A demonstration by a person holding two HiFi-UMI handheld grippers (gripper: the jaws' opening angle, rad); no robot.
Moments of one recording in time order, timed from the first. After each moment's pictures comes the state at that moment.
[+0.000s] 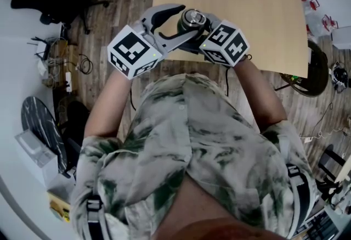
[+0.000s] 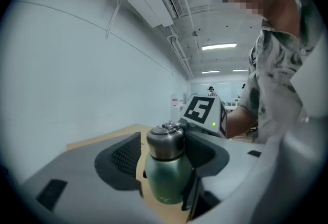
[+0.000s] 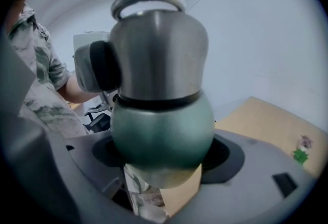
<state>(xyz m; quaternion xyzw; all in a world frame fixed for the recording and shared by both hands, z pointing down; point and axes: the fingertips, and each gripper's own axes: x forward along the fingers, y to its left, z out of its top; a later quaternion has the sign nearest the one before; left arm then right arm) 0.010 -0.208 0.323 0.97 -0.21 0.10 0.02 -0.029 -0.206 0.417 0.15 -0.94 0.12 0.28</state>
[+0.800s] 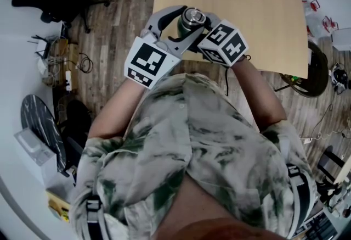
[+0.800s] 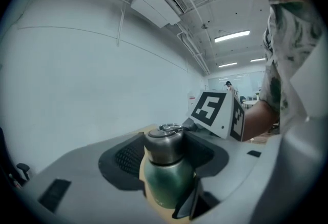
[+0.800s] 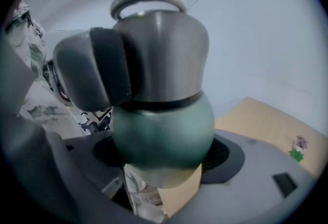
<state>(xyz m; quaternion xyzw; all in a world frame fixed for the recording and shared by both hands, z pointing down) 0.016 -0.206 0.322 0.94 -0.32 0.11 0.00 -0.031 -0.205 0.418 0.18 -0.94 0.11 0.28</state>
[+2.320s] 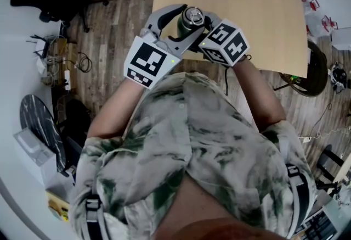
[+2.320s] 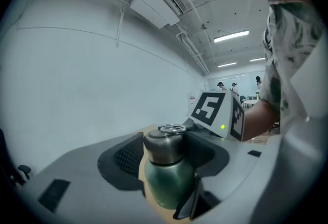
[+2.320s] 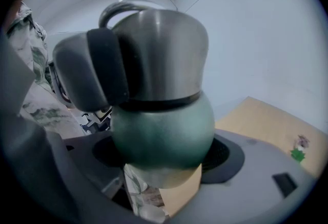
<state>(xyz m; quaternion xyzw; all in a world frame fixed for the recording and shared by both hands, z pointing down) 0.018 -0.208 0.318 0.94 -0.32 0.11 -0.01 -0.029 -0.205 0.415 0.17 -0.94 0.12 0.28</state>
